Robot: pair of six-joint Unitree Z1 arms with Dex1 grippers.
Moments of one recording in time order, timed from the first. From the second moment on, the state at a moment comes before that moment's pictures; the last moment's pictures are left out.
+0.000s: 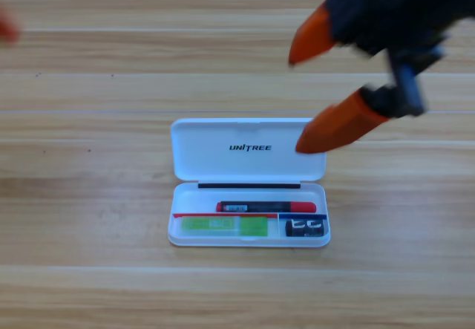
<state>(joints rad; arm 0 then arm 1) -0.47 1.48 -1.78 1.24 -0.22 0.88 0.98 1.67 -1.69 0.94 0.21 -0.59</state>
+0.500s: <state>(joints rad) -0.47 1.97 -1.89 0.98 -0.35 0.84 0.98 1.41 -1.37 0.65 0.37 -0.47</state>
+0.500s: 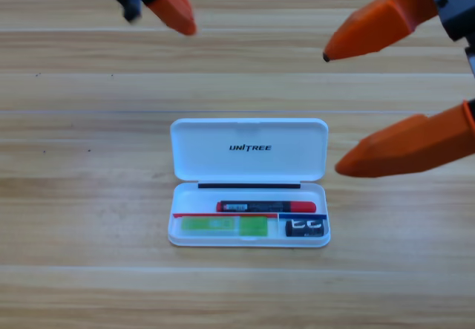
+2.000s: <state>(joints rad) -0.28 2.15 -1.41 0.47 -0.65 0.81 0.98 1.42 -1.36 0.63 0.42 -0.46</state>
